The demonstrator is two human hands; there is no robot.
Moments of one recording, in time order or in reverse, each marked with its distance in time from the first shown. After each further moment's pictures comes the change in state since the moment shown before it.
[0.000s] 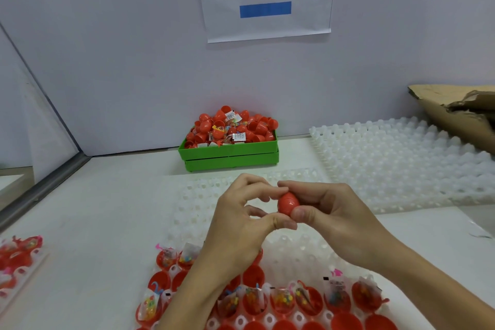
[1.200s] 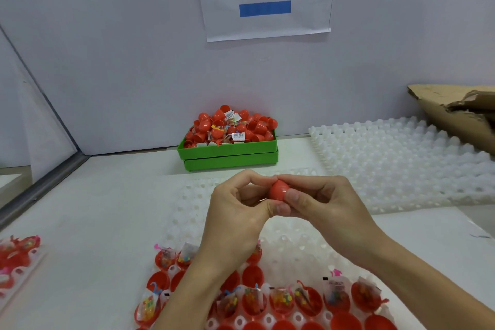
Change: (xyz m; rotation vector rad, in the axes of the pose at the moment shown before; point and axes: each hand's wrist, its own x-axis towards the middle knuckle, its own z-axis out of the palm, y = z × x) left_hand 0.003 0.004 0.001 -0.231 0.052 -0.028; right_hand 0.009 0.000 0.009 0.224 0.098 -0.082
